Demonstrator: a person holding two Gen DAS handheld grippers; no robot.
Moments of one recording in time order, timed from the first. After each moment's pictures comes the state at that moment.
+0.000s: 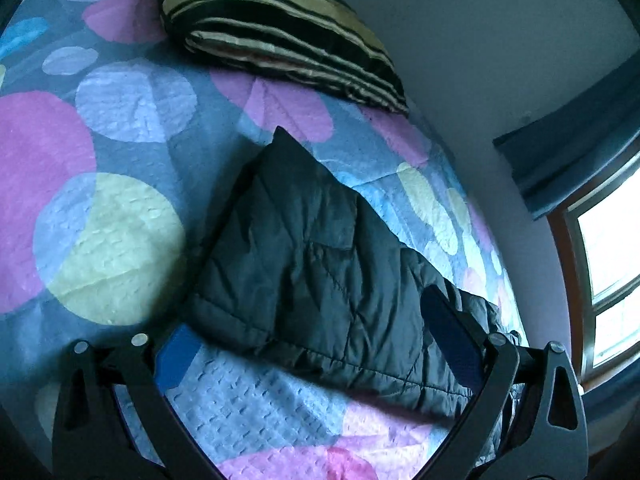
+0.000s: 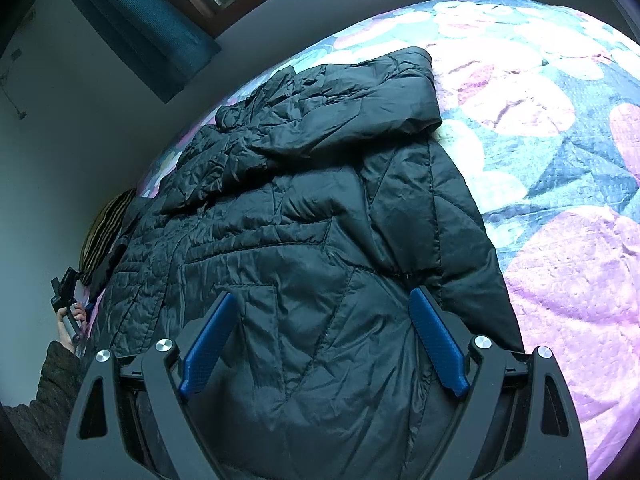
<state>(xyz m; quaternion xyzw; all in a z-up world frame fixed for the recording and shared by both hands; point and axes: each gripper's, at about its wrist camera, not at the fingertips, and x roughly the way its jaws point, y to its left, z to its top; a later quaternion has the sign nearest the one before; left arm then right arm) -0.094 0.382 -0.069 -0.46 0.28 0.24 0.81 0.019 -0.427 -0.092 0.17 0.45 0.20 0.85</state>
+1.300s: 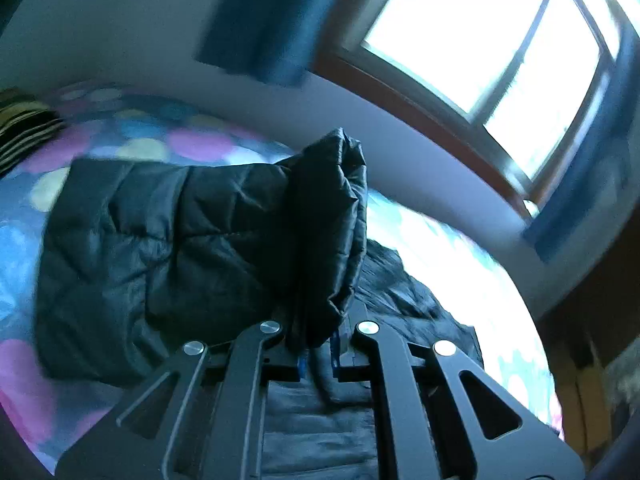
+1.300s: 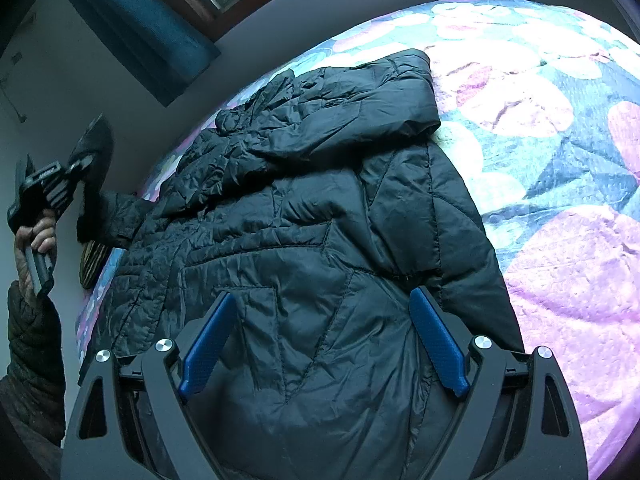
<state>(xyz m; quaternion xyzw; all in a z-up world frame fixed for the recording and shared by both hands) 0.098 0.029 0.076 -0.22 0.31 -0.04 0.92 0.022 -0.428 -0.092 0.18 0.44 0.20 0.85</state>
